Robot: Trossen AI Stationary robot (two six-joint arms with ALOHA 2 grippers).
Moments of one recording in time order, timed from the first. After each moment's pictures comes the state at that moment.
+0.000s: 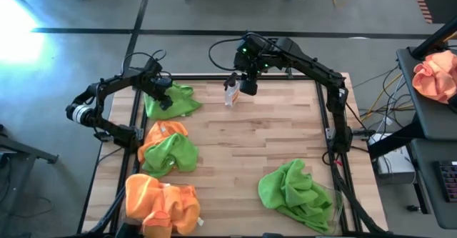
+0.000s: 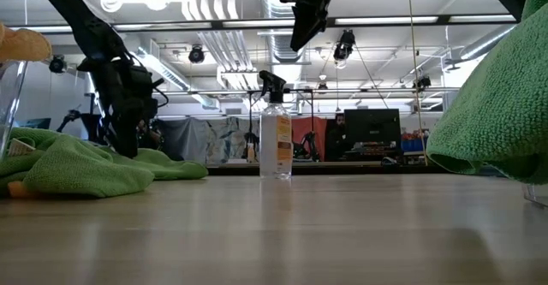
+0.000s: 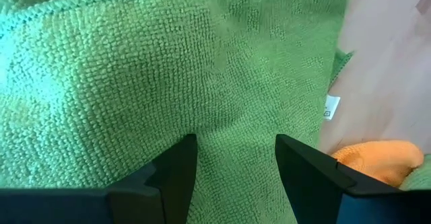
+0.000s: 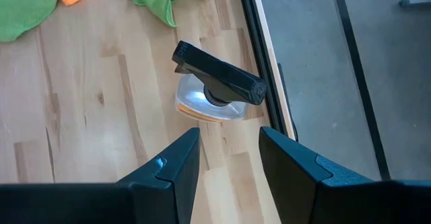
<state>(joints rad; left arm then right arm) 1.18 1.42 0.79 -0.74 0.32 0.45 -0.43 2.02 2.35 -1.33 0.03 -0.29</state>
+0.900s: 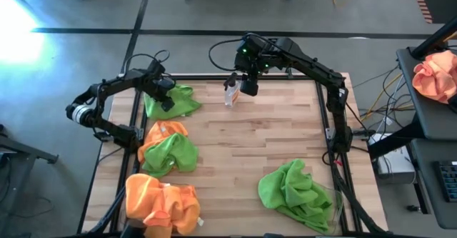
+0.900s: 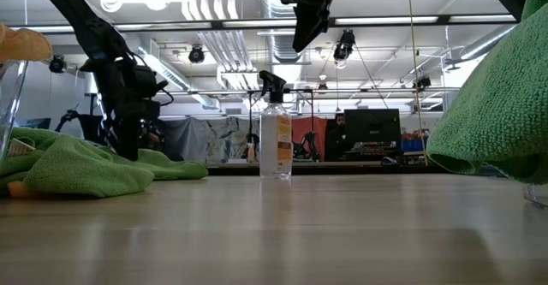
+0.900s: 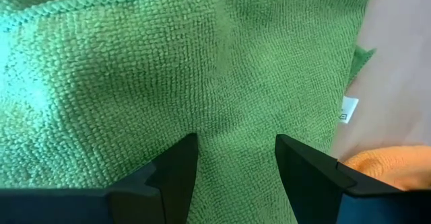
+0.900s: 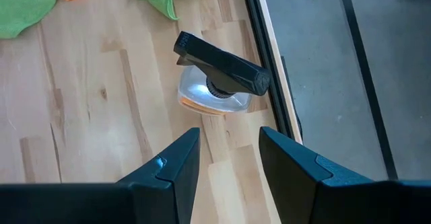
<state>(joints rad) 1.13 1.42 0.77 -0.70 0.24 0.41 -0.43 2.02 2.35 -1.35 0.03 -0.26</state>
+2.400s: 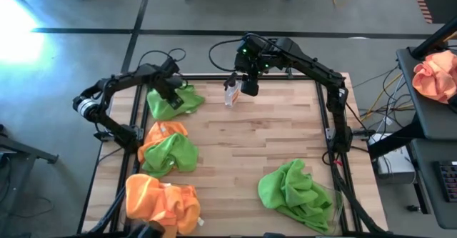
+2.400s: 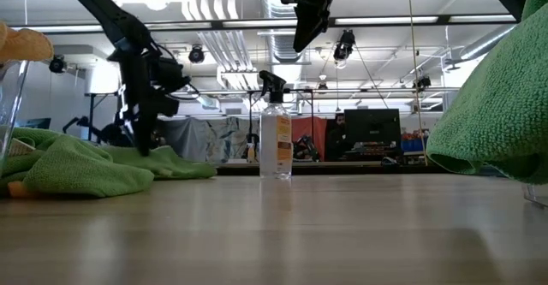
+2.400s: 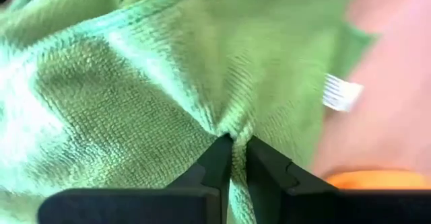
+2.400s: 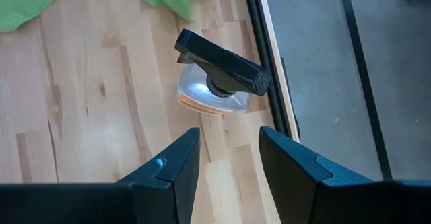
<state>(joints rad) 0.95 1.52 0.93 -0.82 0.08 0.20 -0.43 2.02 2.35 -1.36 0.03 -0.29</state>
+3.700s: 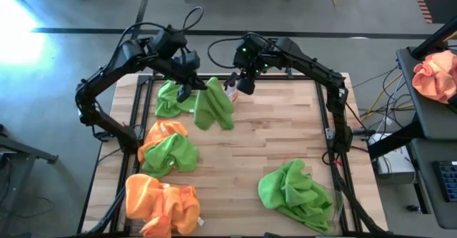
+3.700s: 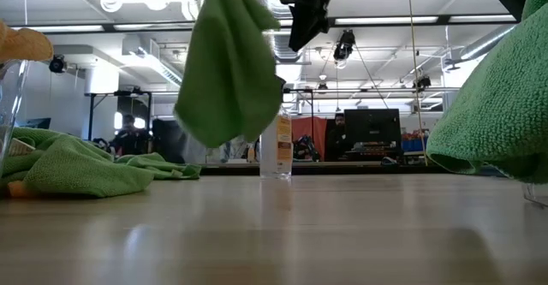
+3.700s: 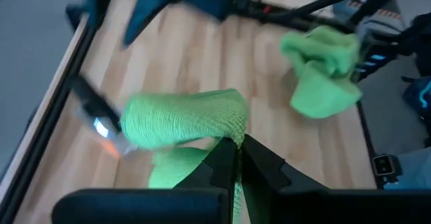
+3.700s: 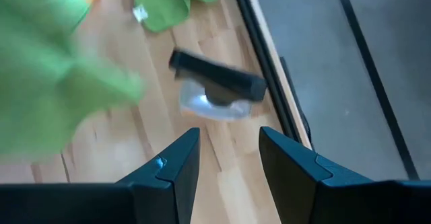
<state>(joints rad) 0.48 1.51 1.91 -1.20 0.43 0.15 -0.43 2.02 2.35 -1.32 0.03 -0.17</state>
